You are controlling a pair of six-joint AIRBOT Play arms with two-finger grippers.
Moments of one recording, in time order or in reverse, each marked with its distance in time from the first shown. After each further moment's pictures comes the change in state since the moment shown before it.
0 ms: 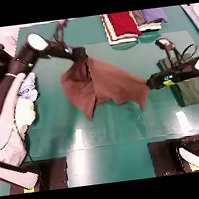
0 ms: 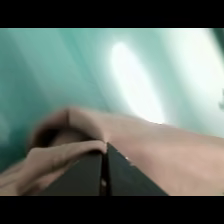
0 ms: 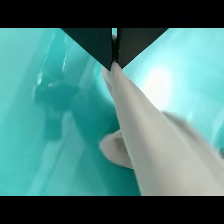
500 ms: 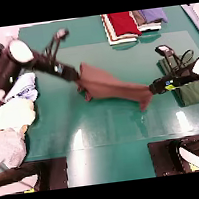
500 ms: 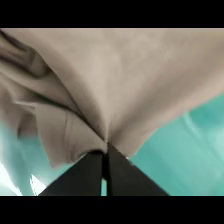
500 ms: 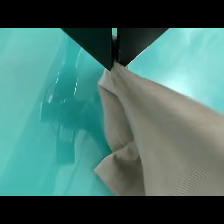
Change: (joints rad) left arm -0.022 0.292 -0.387 0.135 -0.235 0.104; right arm -0.013 0.001 -0.085 -0.067 0.043 0.000
